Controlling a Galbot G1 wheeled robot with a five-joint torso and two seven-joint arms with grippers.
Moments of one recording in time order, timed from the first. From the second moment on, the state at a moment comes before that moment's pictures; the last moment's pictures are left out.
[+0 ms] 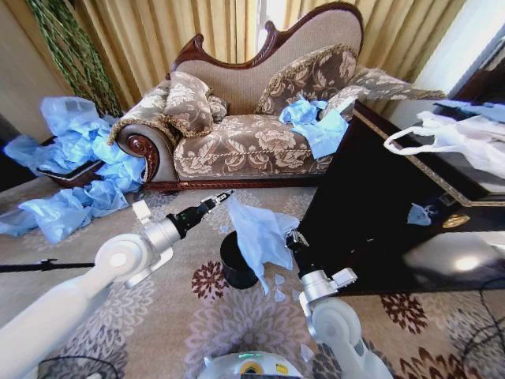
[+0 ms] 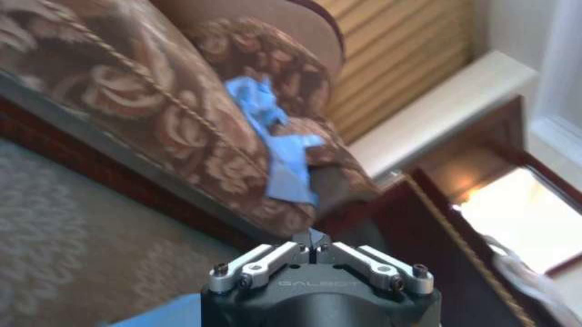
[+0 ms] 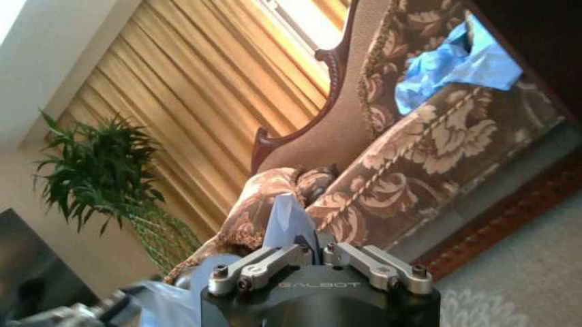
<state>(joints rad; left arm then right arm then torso) 0.97 -0.59 -0.30 -2.19 -1.88 0.17 -0.16 -1.31 1.29 0.22 2.20 0.88 0.00 0.13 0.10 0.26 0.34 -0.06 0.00</state>
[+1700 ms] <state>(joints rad) 1.33 -0.67 -0.64 -2.29 -1.96 0.18 -0.20 -1.25 1.24 0.09 2.20 1.01 -0.06 0.16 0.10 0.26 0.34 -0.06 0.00</state>
